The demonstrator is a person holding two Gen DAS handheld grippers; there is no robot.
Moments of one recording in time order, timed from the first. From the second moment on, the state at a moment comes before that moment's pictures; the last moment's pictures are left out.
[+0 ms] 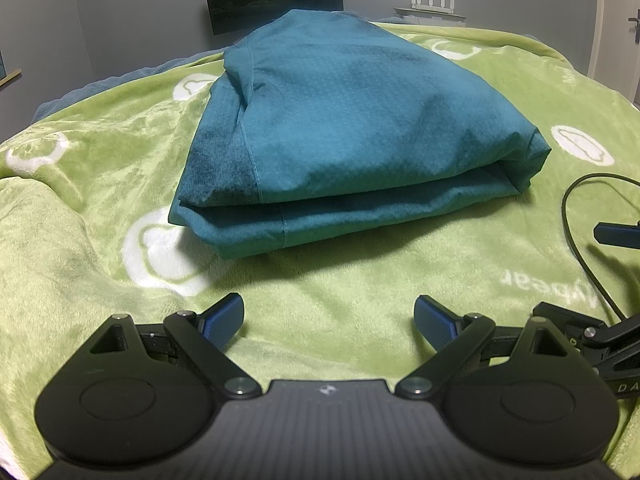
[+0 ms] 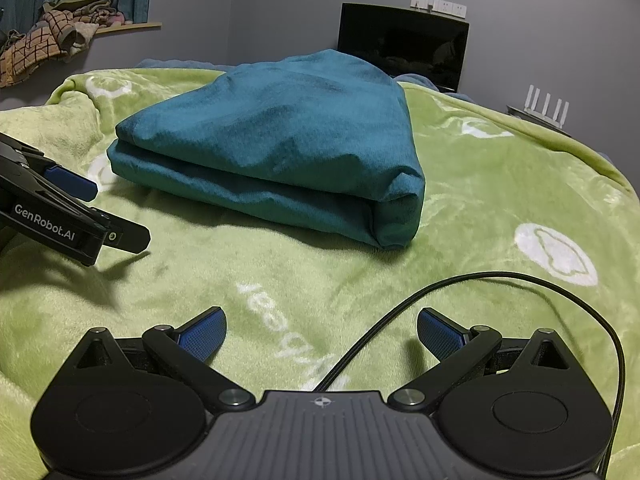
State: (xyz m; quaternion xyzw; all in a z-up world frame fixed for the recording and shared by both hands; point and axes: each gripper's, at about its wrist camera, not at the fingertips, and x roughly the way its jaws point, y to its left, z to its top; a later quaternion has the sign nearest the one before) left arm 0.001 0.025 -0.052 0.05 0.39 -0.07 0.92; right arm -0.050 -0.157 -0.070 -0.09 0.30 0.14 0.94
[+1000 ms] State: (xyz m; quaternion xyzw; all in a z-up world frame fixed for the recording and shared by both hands) left arm 0.000 0.026 -0.050 0.06 0.39 -0.07 0.92; right arm -0.050 -0.159 -0.072 -0.09 0.30 0.14 0.94
